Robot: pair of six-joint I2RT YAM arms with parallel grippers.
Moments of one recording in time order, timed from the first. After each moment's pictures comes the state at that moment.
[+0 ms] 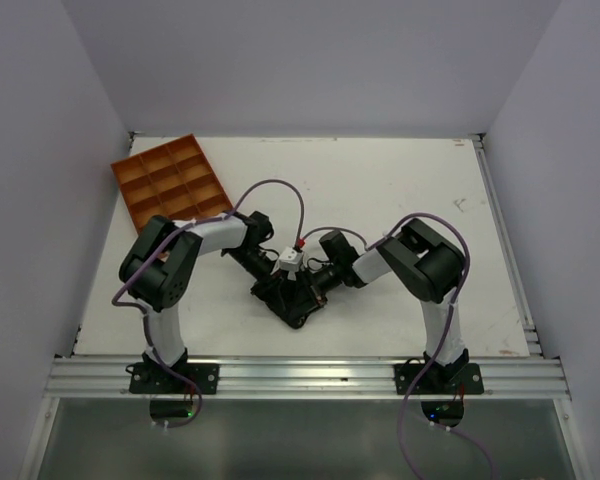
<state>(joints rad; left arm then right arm) -0.52 1.89 1.08 -0.92 1.07 1.24 0.68 2.07 0.83 0.36 -1.21 0.62</state>
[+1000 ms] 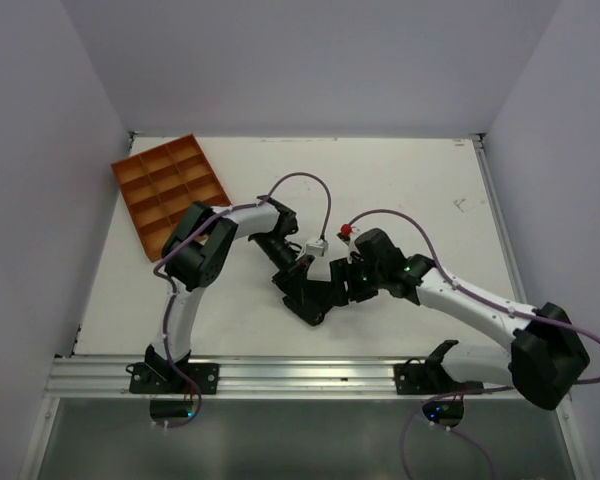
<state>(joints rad) -0.60 2.19 1.46 -1.23 1.14 1.23 0.70 1.26 0.72 -0.42 -0.30 0.44</state>
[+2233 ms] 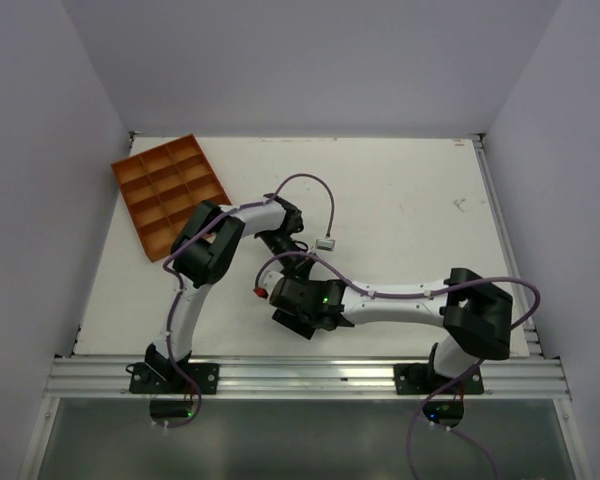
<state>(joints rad) -0.61 2.27 1.56 -1.27 1.11 0.99 1.25 1.62 1.01 -0.52 0.29 0.10</state>
